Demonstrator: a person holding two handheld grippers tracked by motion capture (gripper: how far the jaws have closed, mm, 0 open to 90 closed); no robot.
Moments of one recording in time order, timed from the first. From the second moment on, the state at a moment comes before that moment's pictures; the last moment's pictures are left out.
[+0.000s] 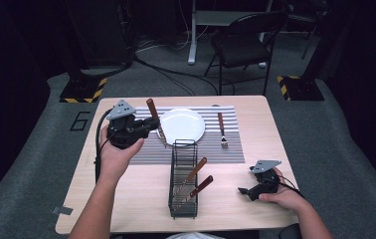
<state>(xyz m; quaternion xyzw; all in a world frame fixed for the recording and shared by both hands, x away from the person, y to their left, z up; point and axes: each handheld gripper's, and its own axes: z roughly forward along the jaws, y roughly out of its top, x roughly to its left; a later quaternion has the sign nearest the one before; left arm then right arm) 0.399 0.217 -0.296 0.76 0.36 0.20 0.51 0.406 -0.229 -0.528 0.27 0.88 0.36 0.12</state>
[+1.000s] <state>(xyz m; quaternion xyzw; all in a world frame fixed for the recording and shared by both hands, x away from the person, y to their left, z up) 0.438 0.268 -0.386 0.71 0.49 0.25 0.44 0.406 -0.229 -0.528 0.27 0.88 0.36 0.12</state>
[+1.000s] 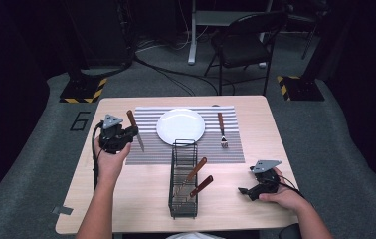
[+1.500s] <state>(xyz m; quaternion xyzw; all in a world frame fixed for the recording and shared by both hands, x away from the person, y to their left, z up) 0.445 0.273 -0.416 0.71 0.51 0.25 0.41 0.406 -0.228 -0.528 0.28 0.88 0.36 0.12</state>
